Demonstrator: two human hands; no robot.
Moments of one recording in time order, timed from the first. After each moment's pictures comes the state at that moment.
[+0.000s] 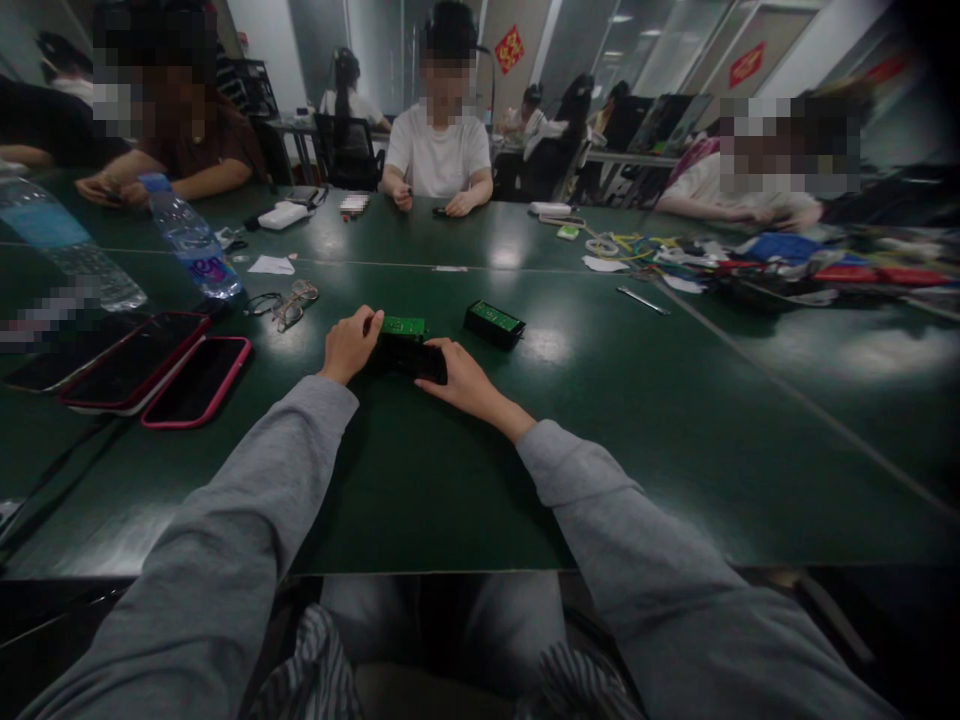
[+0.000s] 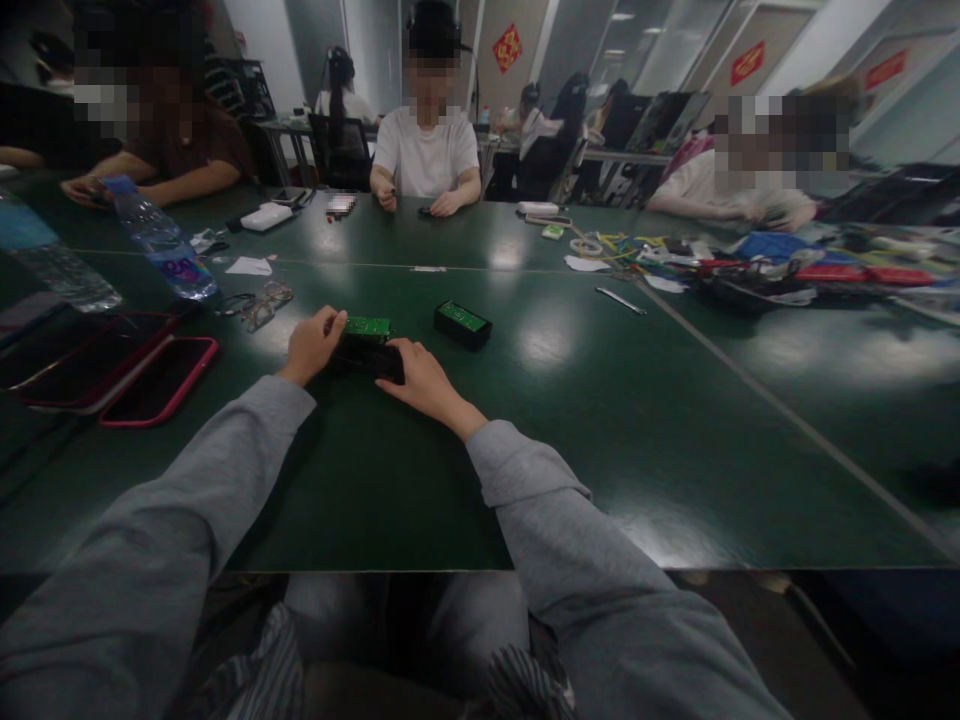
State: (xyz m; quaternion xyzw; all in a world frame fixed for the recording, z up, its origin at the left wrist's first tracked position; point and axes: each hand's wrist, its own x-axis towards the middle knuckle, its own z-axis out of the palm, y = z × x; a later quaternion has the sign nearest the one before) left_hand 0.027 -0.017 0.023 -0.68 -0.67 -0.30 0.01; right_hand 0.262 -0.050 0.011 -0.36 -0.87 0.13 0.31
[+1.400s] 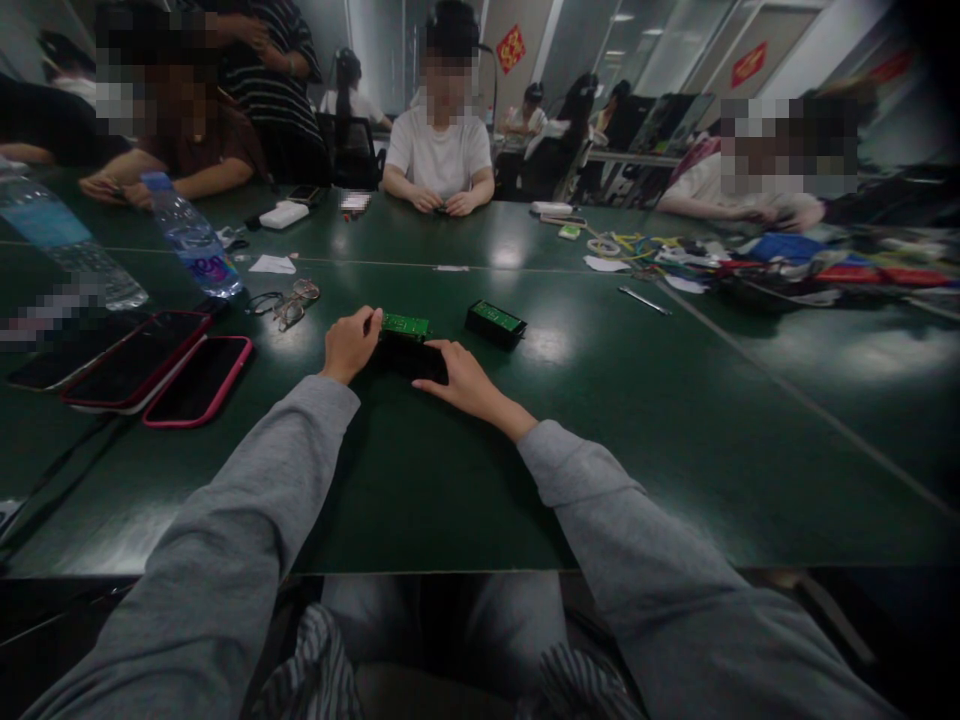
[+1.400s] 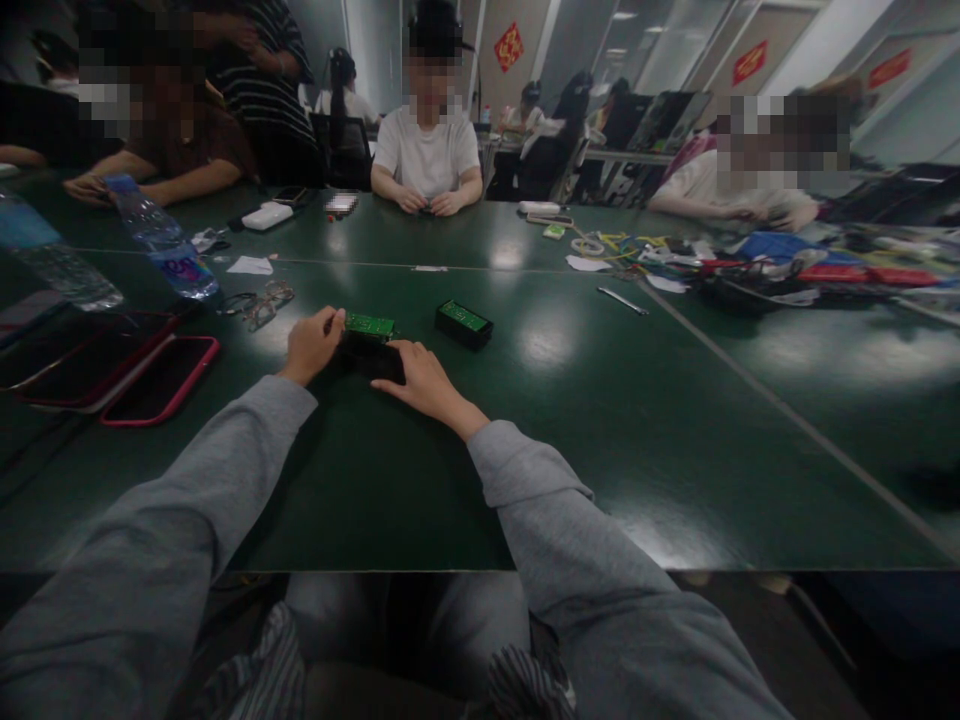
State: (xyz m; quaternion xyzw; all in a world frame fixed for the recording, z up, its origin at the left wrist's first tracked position) left_hand 0.030 -0.021 0.027 -0.66 -0.69 -0.29 0.03; right_hand 0.261 -0.052 0.014 -0.37 -0.87 0.12 0.29
